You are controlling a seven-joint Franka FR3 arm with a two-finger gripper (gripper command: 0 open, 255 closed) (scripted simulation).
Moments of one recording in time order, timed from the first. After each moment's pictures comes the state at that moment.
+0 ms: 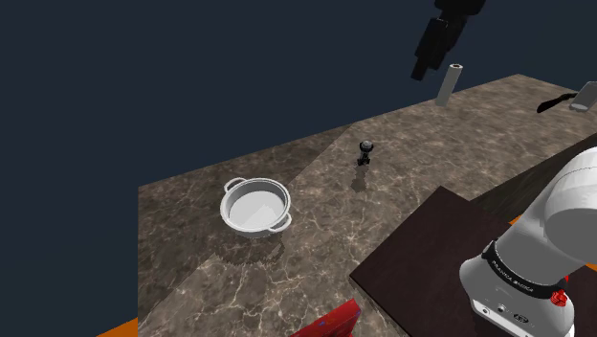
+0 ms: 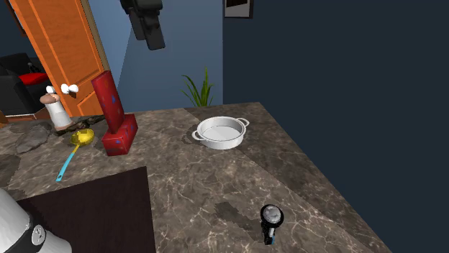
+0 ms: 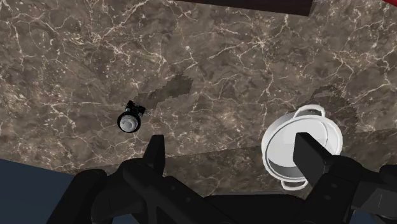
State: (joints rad) arm 0.01 -0.79 -0.03 -2.37 0.04 1.68 -0.13
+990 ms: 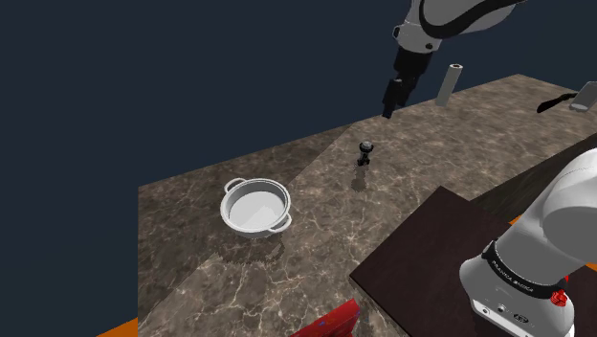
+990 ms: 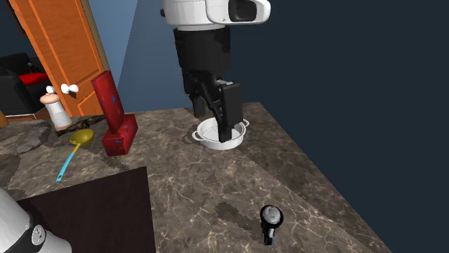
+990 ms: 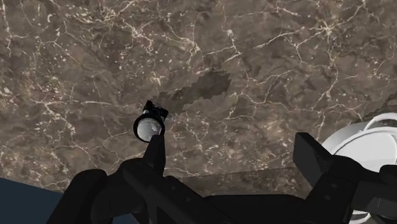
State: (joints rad) arm -0.01 -0.49 -0.13 -2.49 -0.02 2.07 -0.27
